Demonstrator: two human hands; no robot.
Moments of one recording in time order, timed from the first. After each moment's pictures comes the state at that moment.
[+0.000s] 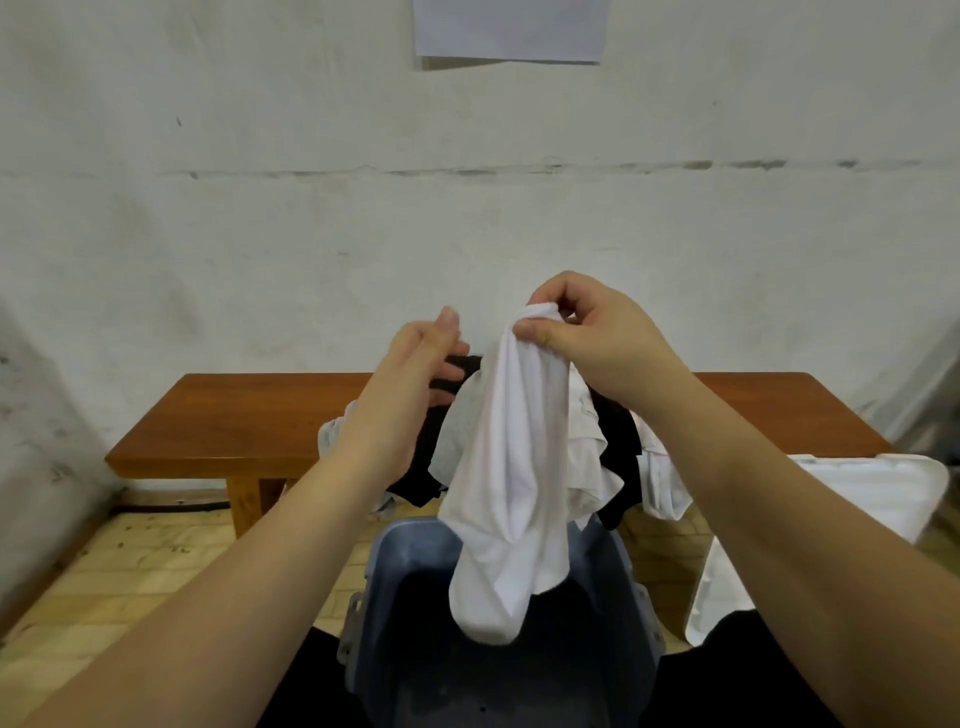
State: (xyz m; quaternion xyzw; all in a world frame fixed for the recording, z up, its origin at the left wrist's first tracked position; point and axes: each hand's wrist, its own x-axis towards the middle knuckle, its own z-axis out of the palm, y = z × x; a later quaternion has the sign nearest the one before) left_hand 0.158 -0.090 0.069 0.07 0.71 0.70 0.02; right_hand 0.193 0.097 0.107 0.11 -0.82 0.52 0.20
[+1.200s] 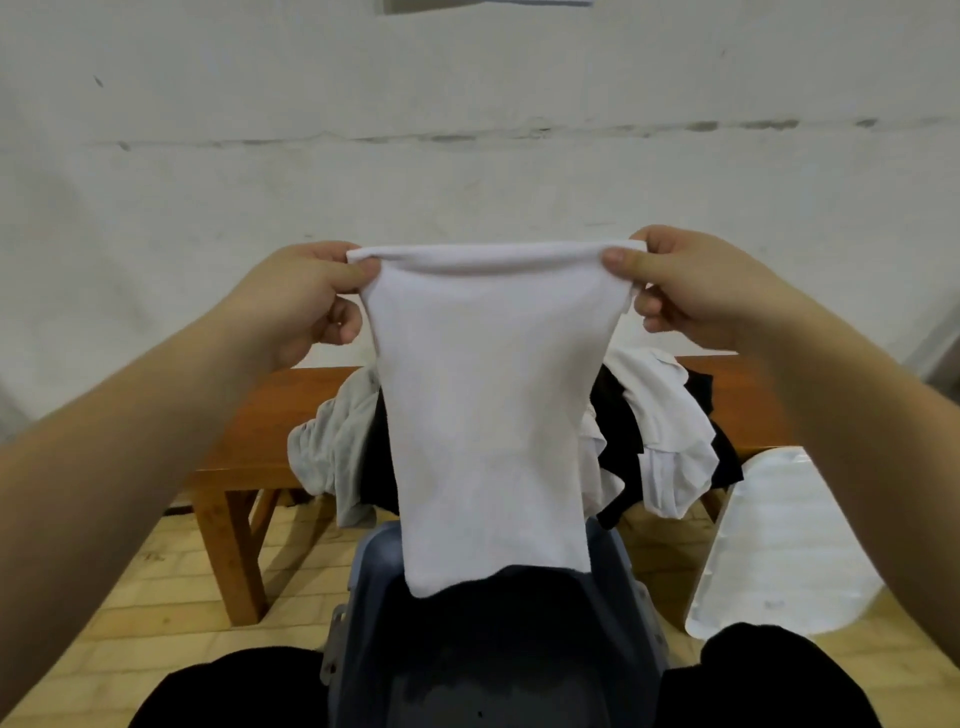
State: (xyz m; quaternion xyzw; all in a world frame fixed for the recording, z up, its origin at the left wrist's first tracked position) left_hand 0.051 -0.132 0.115 0.15 0.77 0.61 0.07; right_hand 0.134 0.193 0.123 -0.04 -0.81 0.59 0.06
